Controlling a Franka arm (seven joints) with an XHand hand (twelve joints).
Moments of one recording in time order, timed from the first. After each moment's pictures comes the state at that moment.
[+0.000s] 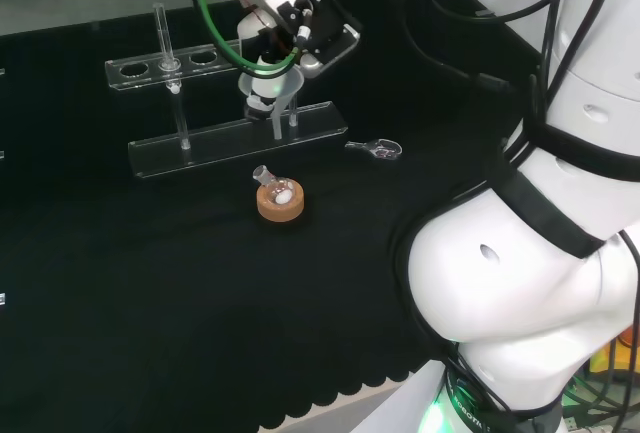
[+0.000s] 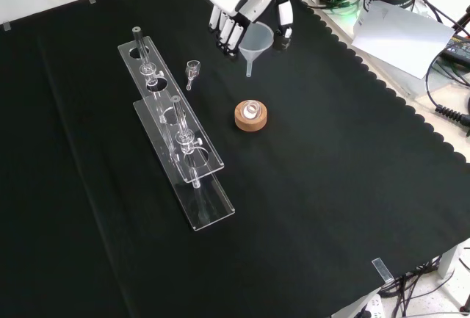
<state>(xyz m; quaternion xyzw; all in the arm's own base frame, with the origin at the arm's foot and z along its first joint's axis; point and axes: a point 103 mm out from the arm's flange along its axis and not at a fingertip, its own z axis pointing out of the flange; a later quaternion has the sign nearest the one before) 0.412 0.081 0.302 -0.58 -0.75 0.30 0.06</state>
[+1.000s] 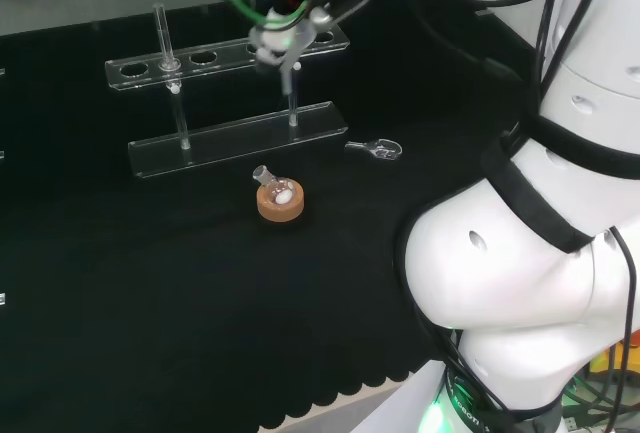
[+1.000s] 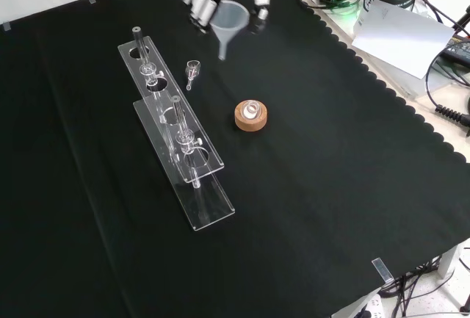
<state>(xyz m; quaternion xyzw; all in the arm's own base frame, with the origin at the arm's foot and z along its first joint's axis) 0.454 0.031 0.347 -0.63 -0.73 0.27 0.05</state>
